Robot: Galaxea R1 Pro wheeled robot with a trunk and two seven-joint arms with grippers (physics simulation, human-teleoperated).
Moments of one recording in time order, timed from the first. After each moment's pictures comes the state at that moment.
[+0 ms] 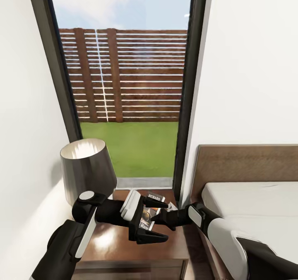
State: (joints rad) left arm -0.42 -0.03 -0.24 -1.60 0.11 0.65 -1.45; right arm -0.88 0.08 -0.21 -0.11 -0.05 0.76 0.71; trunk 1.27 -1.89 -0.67
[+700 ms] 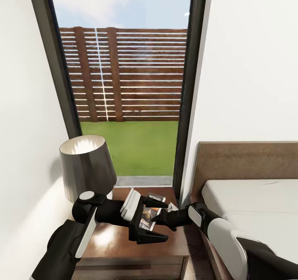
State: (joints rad) left arm -0.42 -0.03 -0.24 -1.60 0.11 0.65 -1.45; right arm -0.88 0.08 -0.21 -0.11 -0.05 0.76 0.67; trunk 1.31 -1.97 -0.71
